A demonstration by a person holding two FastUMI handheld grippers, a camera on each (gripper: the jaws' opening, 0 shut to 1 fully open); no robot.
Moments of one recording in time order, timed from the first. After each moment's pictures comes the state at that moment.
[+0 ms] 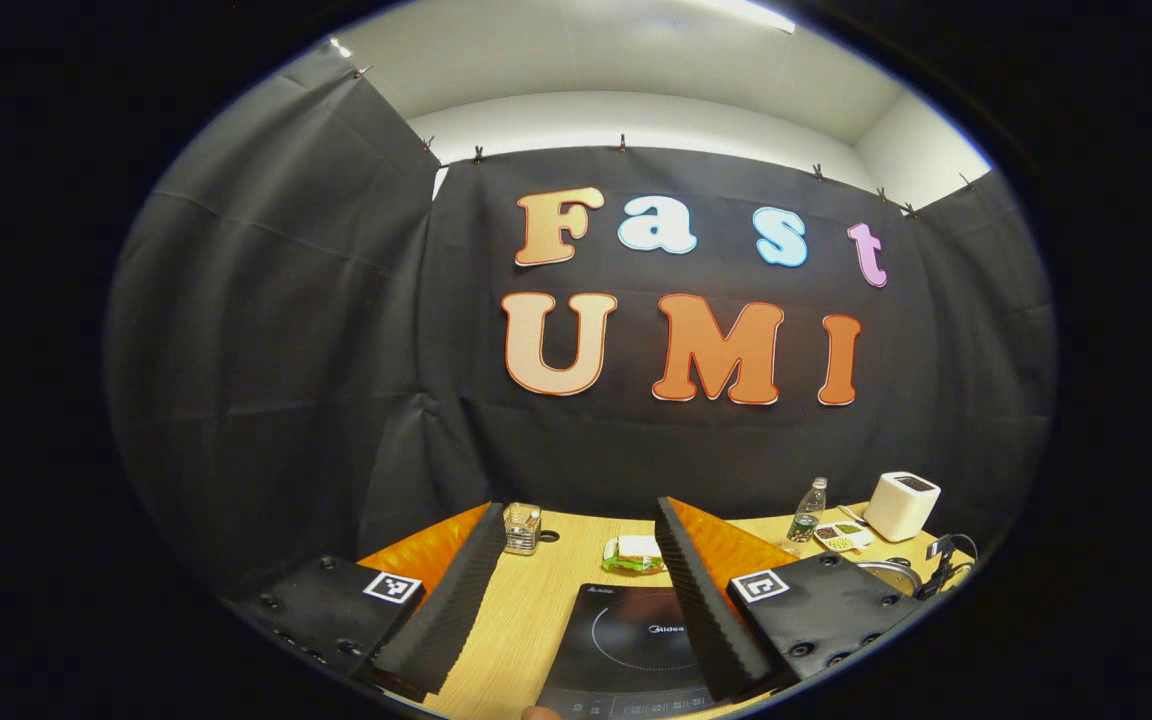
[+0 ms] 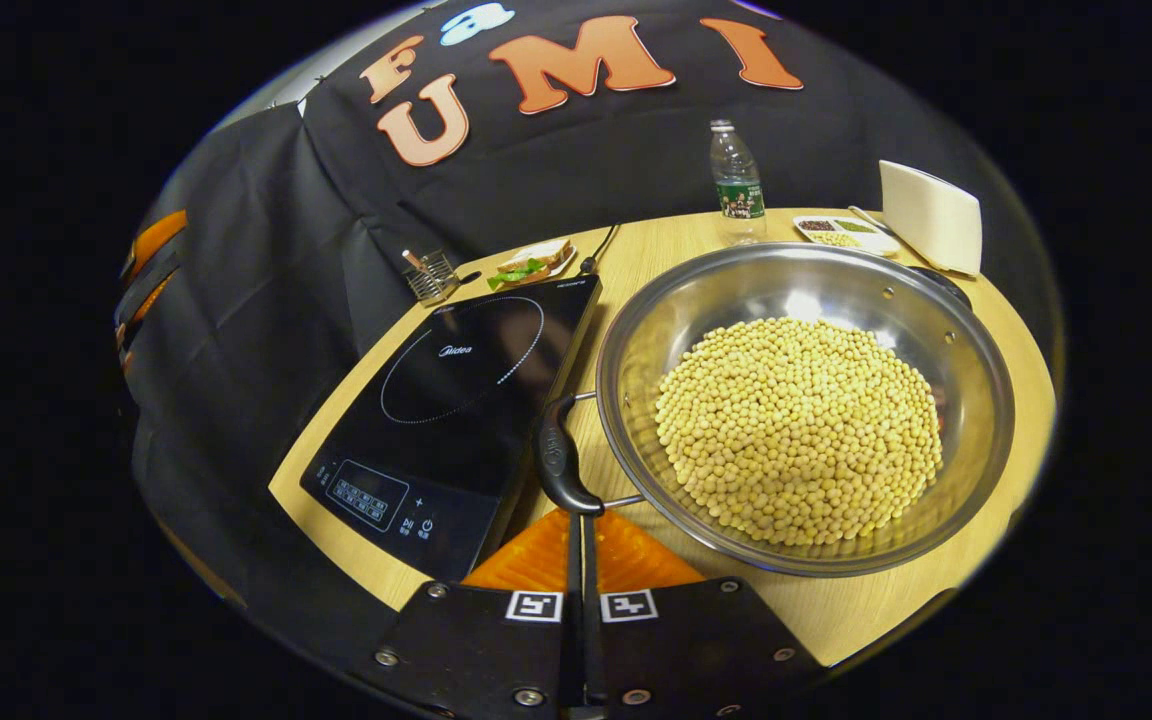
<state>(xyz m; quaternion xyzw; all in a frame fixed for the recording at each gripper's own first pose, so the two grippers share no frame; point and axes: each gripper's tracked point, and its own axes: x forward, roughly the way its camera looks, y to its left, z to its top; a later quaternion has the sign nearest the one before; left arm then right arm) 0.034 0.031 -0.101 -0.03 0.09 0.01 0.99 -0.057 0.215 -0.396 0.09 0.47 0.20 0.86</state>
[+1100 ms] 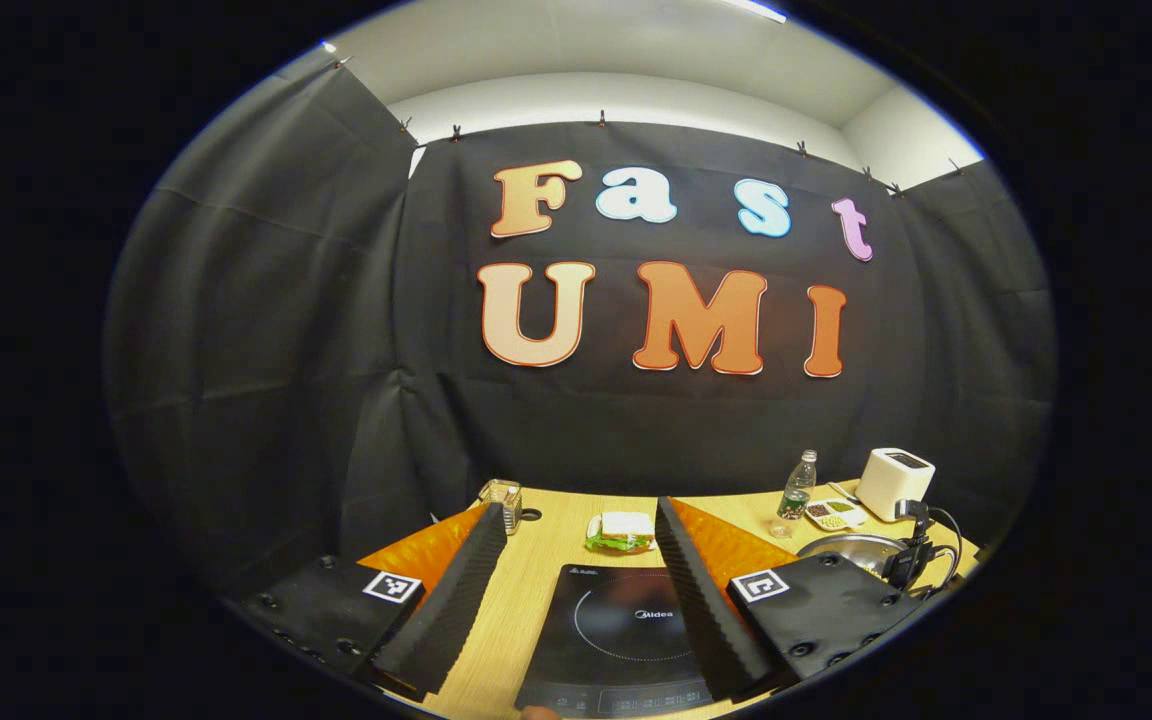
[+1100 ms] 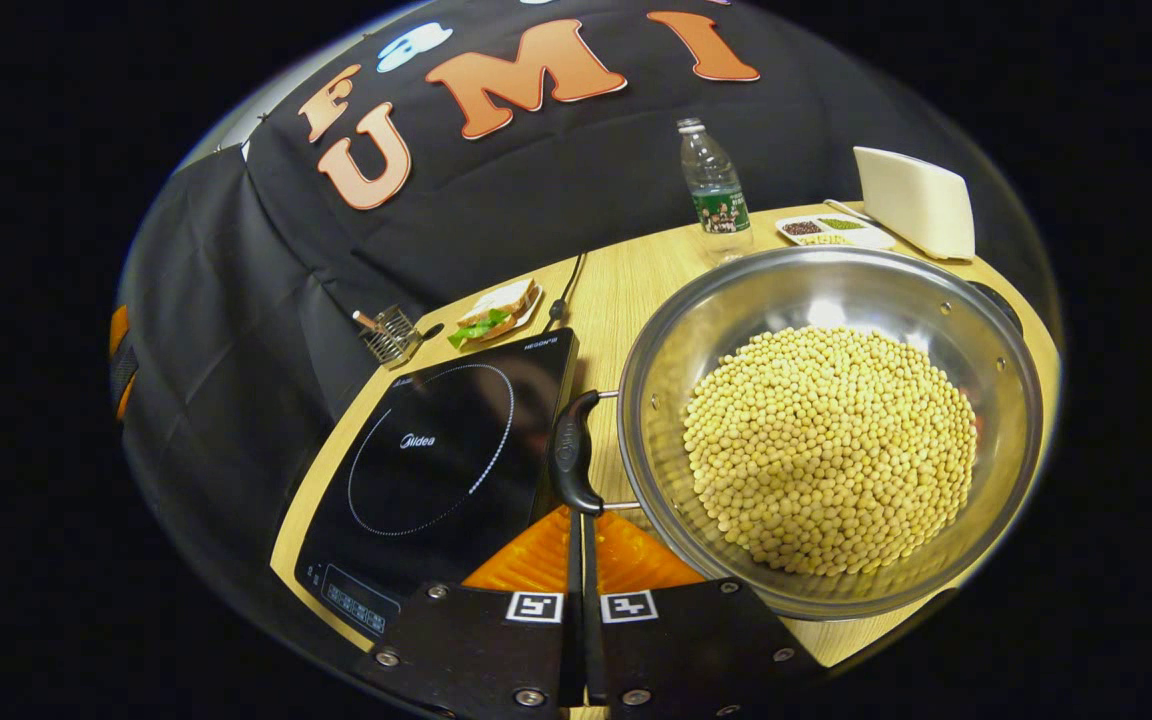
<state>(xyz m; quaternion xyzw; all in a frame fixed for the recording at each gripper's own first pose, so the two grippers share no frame) 0.044 0.006 -0.137 -0.03 0.13 -0.02 0.99 0.019 0.238 -0.416 0.14 0.45 0.13 0.87</state>
